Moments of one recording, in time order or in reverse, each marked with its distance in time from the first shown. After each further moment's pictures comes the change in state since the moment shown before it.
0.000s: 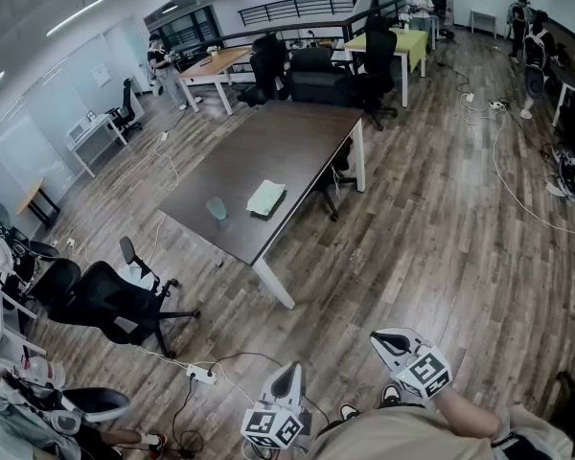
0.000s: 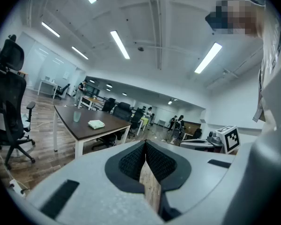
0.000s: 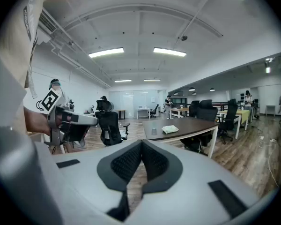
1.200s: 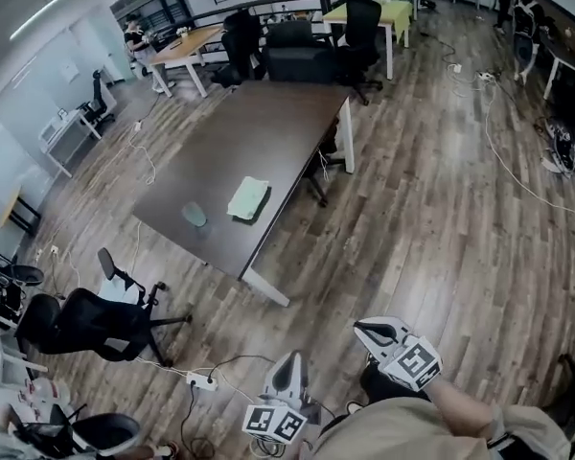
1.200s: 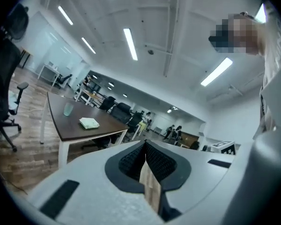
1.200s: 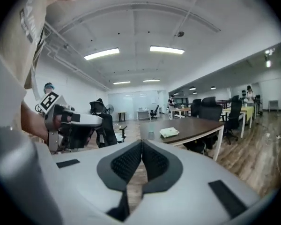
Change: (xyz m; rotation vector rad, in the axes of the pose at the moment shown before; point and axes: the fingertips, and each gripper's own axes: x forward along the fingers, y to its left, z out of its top) left arm 0.116 0.072 0.035 -0.150 -0.080 -0.022; right arm 0.126 -0.062 0.017 0.044 -0.024 0.048
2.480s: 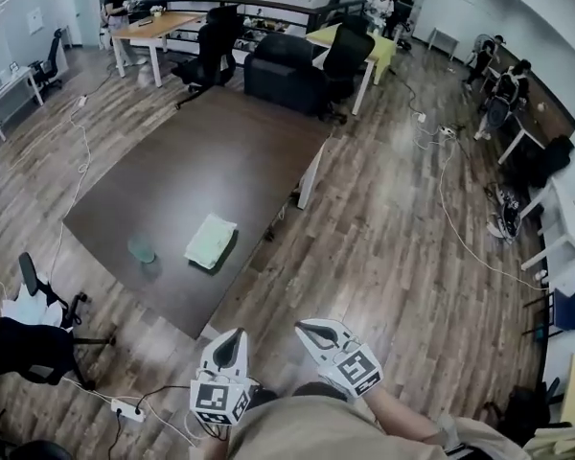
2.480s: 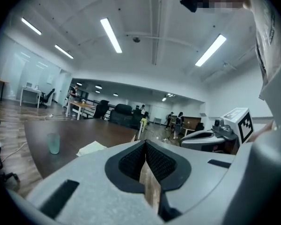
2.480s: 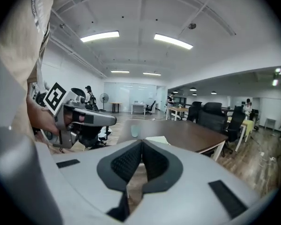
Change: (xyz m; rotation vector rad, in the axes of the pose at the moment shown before) left arm 0.226 0.168 0.110 0.301 0.107 -0.055; right arm 0.228 -0.132 0.078 -0.116 0.079 -0.083
